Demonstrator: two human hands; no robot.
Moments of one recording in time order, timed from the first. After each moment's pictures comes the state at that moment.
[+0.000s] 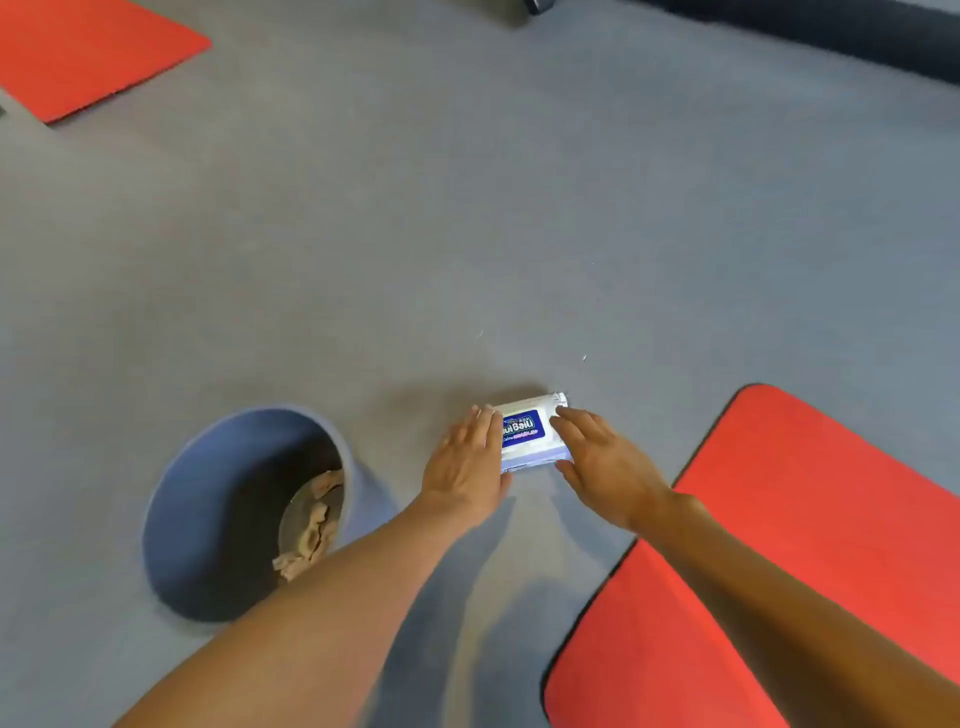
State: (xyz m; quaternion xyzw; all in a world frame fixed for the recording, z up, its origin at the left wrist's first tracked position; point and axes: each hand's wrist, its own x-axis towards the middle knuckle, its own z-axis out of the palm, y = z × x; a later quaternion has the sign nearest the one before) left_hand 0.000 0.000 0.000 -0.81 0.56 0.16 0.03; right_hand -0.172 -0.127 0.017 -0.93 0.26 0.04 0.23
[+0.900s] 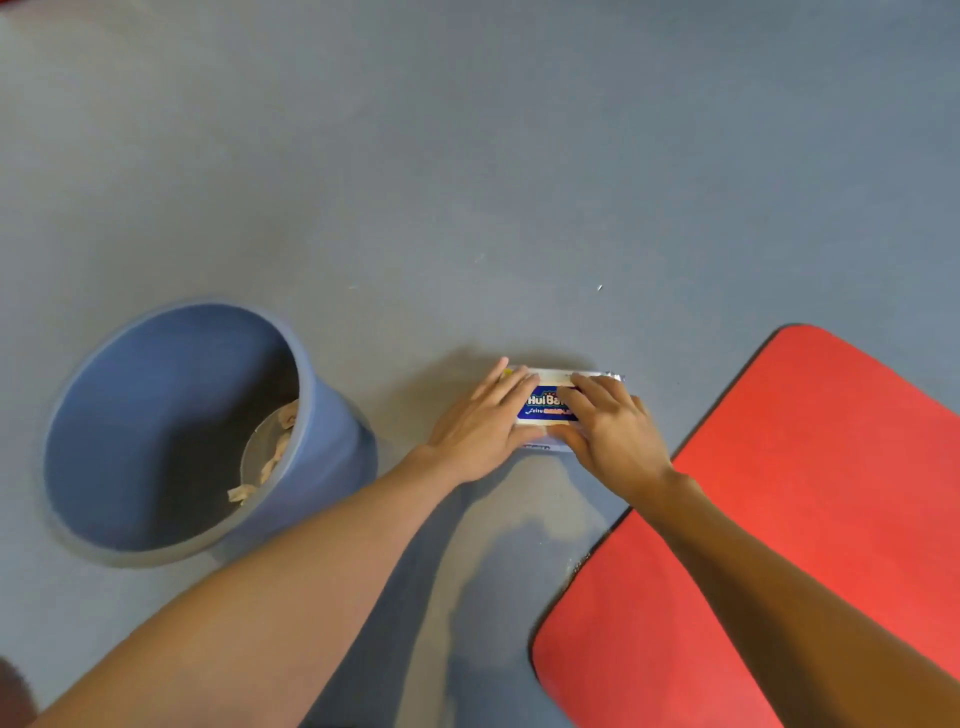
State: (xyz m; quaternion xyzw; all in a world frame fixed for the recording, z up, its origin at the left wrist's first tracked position) left_hand -0.011 0.001 -0.098 -0.76 0.60 0.23 -0.09; right_hand -0.189 -0.115 -0.090 -0.95 0.26 -0.05 0.14
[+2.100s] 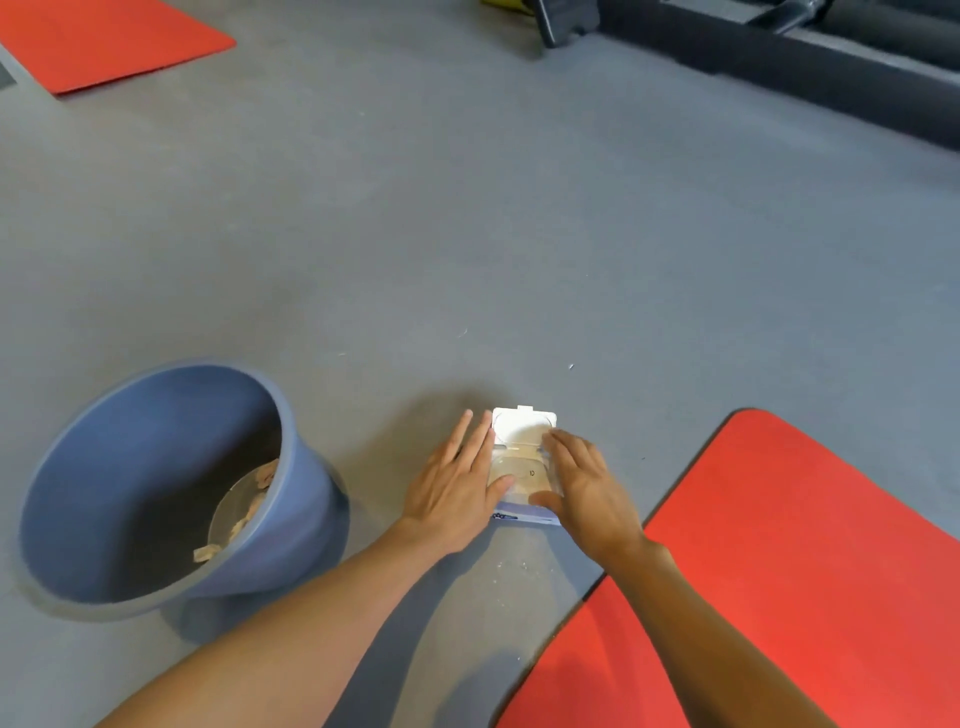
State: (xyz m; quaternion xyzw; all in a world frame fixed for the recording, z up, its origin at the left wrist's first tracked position) left_hand -0.027 0.001 -0.092 -0.82 0.56 0.10 -0.04; right_hand -0.193 -0.127 -0.080 -0.91 0.31 -0.03 0.27
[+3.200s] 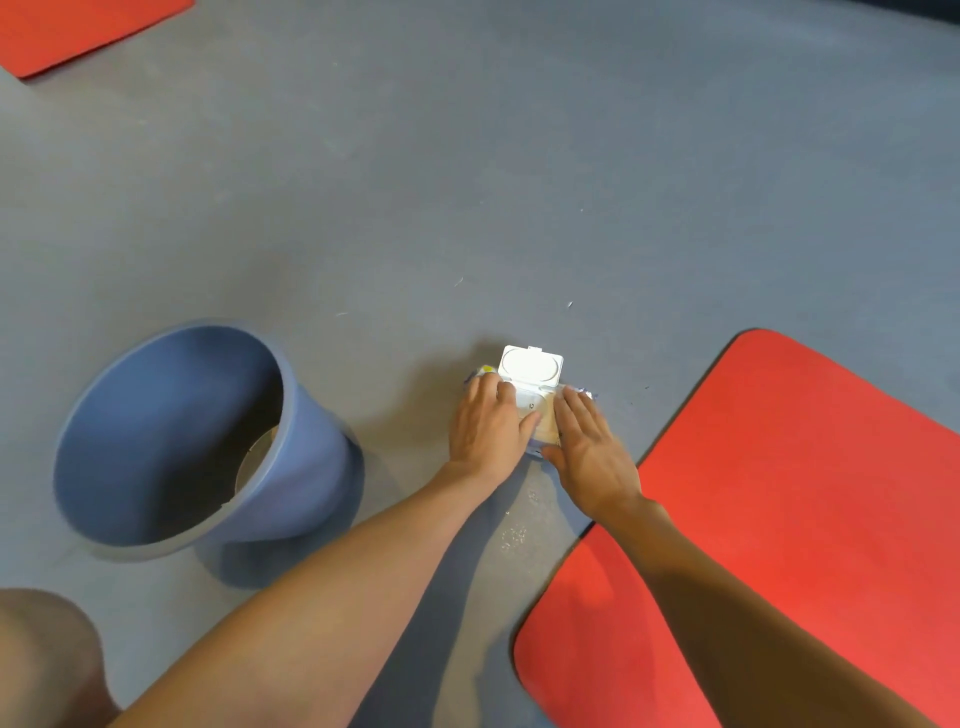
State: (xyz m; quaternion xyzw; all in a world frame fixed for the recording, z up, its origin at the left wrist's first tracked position) left_hand -0.063 -0.024 -0.096 -0.85 0.50 0.06 -0.14; right_hand -0.215 -0.095 -0.114 -0.90 0.34 -0.05 0.26
